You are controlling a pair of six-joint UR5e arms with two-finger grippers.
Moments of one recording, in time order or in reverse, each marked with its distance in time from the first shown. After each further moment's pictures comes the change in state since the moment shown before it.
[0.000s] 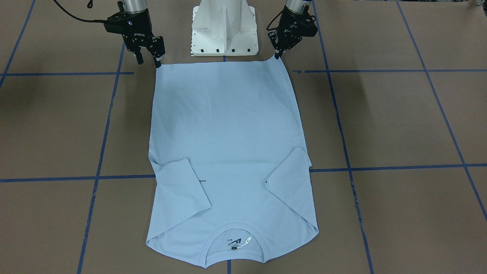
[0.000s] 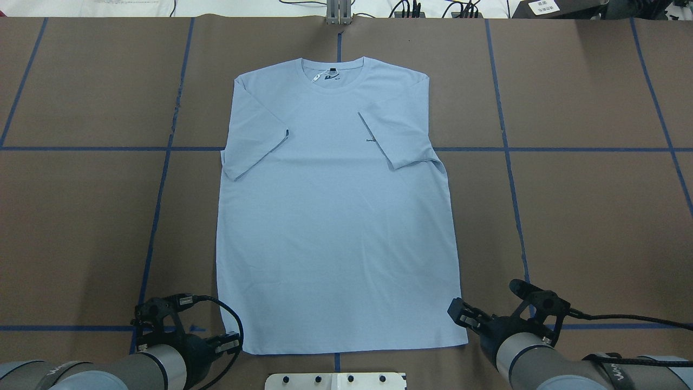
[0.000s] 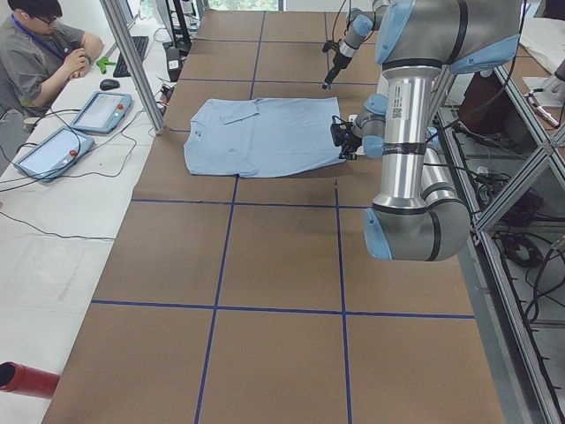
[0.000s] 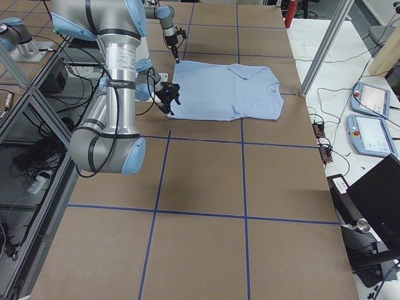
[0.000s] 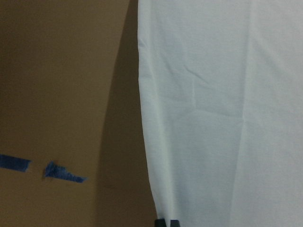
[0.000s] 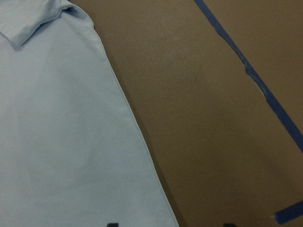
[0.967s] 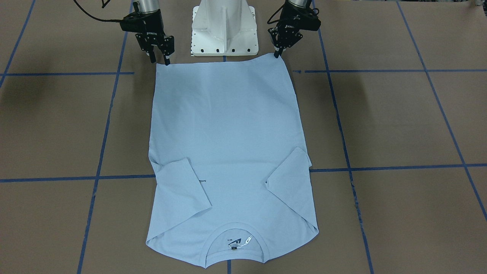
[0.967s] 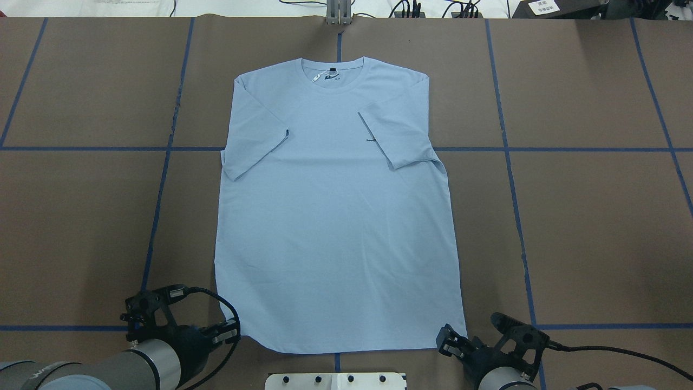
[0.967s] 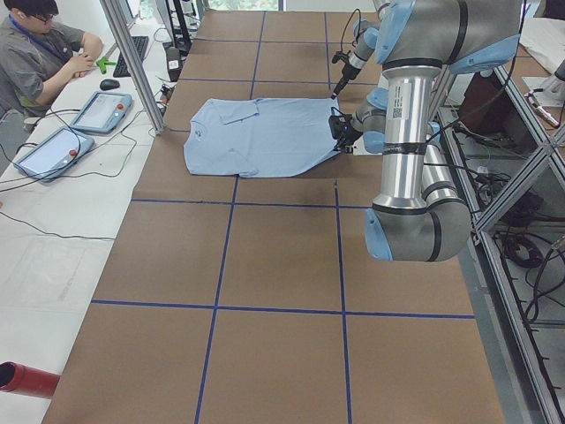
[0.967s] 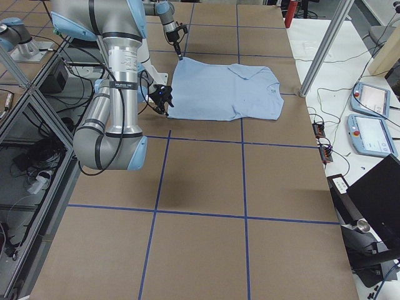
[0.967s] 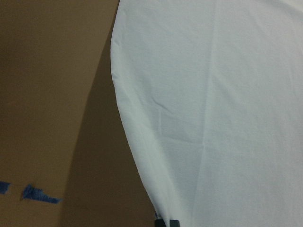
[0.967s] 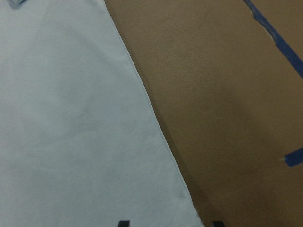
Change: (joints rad) left arm 0.000 0.007 -0.039 -0.001 0.075 -0.001; right arm -0.108 0.033 -0.063 -0.006 -0.087 0.065
